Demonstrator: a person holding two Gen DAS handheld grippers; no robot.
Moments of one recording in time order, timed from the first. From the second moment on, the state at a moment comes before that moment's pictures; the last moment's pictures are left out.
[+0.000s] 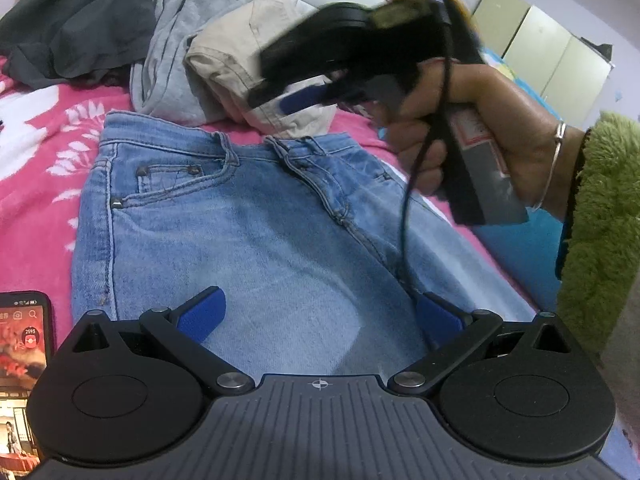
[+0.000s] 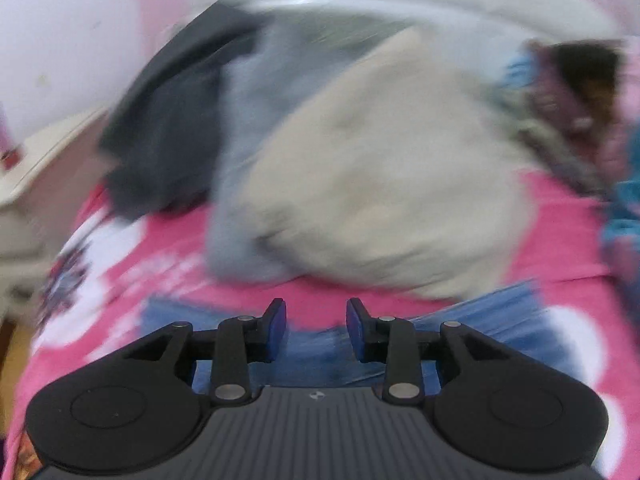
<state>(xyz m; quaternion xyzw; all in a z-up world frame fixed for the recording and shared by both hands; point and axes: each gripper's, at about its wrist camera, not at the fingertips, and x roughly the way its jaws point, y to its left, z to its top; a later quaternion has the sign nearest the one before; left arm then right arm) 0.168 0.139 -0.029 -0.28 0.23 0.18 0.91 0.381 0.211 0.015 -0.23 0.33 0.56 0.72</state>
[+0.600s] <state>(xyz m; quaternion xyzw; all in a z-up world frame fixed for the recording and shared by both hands) 0.171 0.145 -0.024 -0.30 0.23 0.19 0.91 0.348 0.232 -0.013 -0.23 0.34 0.58 0.71</state>
